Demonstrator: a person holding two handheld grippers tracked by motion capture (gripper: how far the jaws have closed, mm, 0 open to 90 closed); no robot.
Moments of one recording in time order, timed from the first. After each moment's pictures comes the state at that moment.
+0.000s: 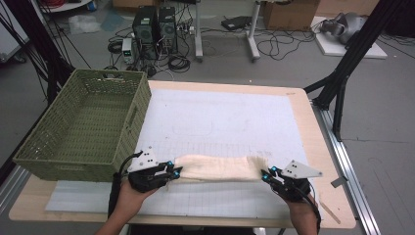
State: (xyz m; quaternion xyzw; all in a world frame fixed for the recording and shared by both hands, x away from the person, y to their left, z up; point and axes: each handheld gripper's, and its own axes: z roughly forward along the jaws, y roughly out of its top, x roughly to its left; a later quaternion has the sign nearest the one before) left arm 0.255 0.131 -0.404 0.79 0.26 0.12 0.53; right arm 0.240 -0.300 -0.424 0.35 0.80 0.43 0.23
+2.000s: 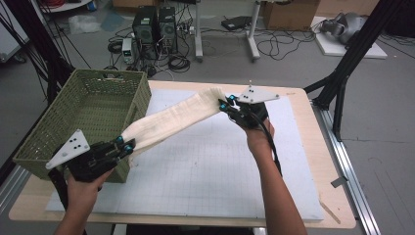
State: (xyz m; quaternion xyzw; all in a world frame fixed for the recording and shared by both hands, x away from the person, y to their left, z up) left arm 0.240 0.233 -0.333 0.68 0.31 0.23 0.63; right arm 0.378 -0.175 -0.301 0.23 0.77 0.52 0.28
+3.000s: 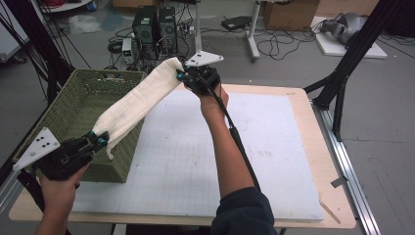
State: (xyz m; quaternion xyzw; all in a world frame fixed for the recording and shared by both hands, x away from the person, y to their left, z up) left arm 0.233 0.278 -0.323 0.65 0.34 0.29 0.61; right arm 0.448 -0.055 -0.262 0.22 0.77 0.52 0.29
